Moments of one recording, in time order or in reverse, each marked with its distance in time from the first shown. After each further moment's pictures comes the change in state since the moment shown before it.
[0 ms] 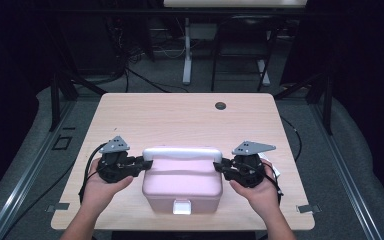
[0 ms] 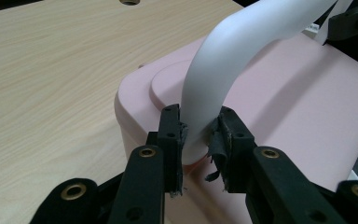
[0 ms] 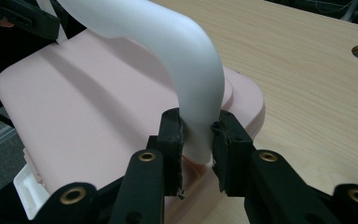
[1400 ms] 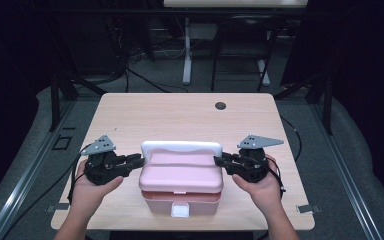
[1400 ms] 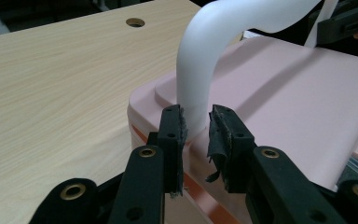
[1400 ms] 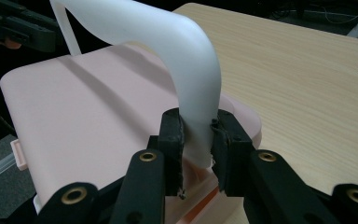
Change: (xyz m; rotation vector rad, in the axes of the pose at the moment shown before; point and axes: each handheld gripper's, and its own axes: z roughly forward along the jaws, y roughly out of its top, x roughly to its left) left arm -0.001 -0.001 -0.031 -0.083 0.001 -0.016; right arm -0.005 0.013 -0.011 -0.064 0.053 0.038
